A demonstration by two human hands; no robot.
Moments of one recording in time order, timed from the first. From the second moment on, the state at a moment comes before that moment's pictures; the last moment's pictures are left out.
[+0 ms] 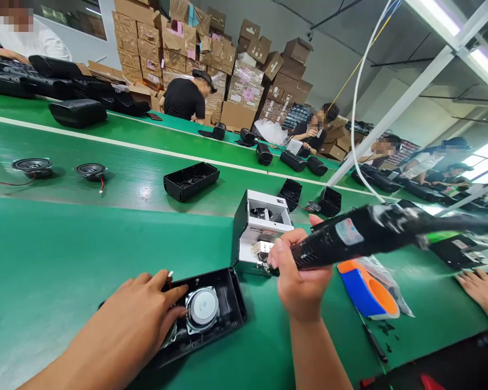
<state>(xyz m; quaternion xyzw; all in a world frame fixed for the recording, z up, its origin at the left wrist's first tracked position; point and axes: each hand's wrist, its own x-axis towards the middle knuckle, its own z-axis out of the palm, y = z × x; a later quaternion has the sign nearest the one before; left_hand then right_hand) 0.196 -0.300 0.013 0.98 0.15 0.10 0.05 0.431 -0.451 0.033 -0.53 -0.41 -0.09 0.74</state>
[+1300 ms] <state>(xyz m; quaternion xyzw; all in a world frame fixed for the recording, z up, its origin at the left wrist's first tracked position) 0.180 -0.377 -0.024 0.92 0.20 0.06 0.33 0.350 -0.476 0.005 -0.45 -0.43 0.07 0.78</state>
